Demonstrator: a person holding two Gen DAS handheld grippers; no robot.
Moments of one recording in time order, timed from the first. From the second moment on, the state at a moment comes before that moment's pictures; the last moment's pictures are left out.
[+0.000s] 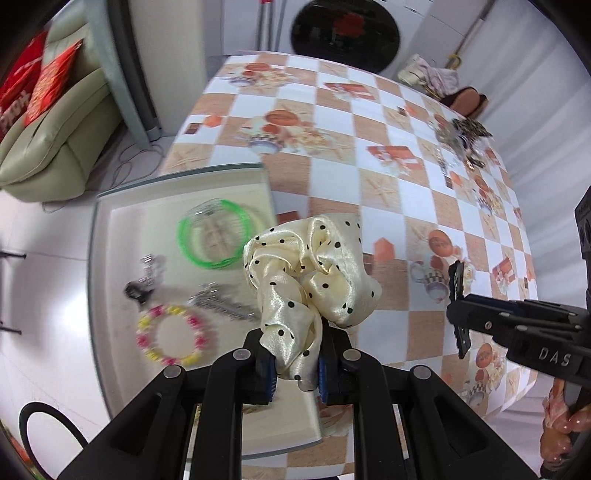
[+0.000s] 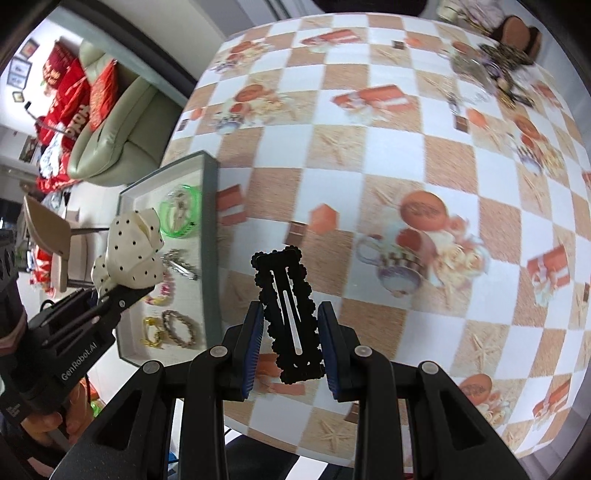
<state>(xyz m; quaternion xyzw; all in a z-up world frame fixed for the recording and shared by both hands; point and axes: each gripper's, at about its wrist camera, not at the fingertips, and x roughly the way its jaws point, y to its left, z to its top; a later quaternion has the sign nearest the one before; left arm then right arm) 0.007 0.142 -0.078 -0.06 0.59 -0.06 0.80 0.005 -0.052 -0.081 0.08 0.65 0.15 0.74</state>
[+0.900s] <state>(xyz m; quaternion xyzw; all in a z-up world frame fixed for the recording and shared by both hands) -0.009 0.261 -0.108 -0.12 0.60 0.06 0.79 0.047 0.098 -0.077 0.01 0.64 0.27 0.72</state>
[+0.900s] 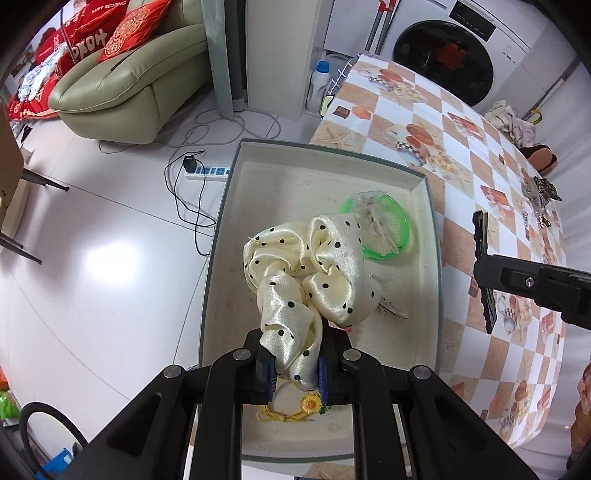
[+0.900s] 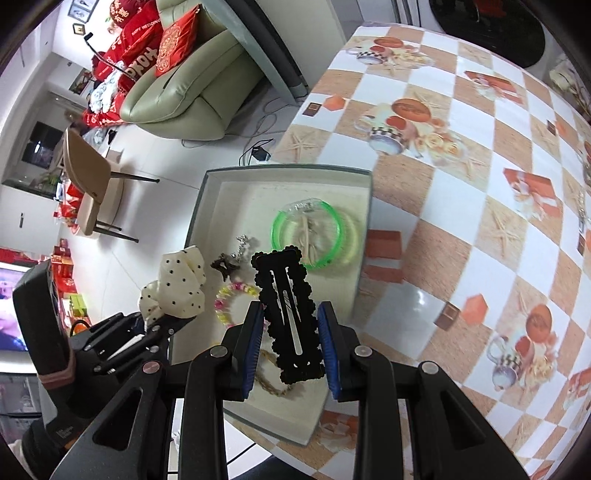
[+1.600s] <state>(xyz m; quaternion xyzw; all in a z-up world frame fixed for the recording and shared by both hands) 0.002 0.254 -0.163 -0.09 0.64 0.06 0.76 0.046 0.132 -0.148 -0.01 0.70 0.24 0.67</state>
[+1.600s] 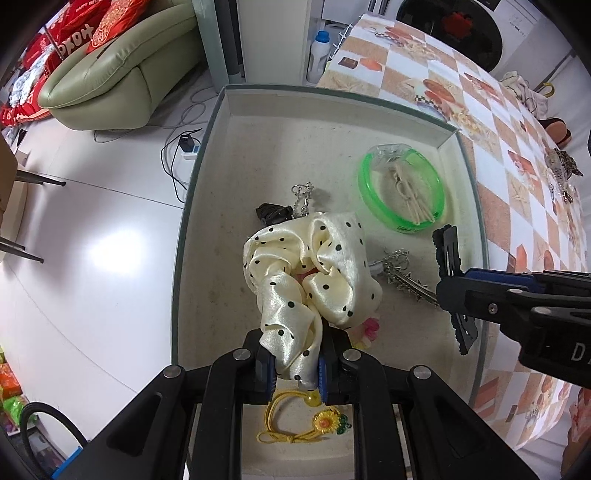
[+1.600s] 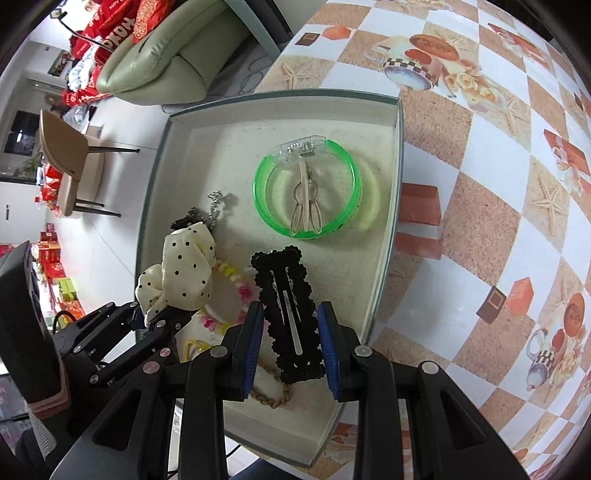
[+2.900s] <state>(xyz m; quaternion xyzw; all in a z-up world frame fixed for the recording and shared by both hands) 0.000 0.239 -0.156 -0.04 0.64 0.07 0.76 0.061 0.135 -0.145 0.03 0.70 0.22 0.68</state>
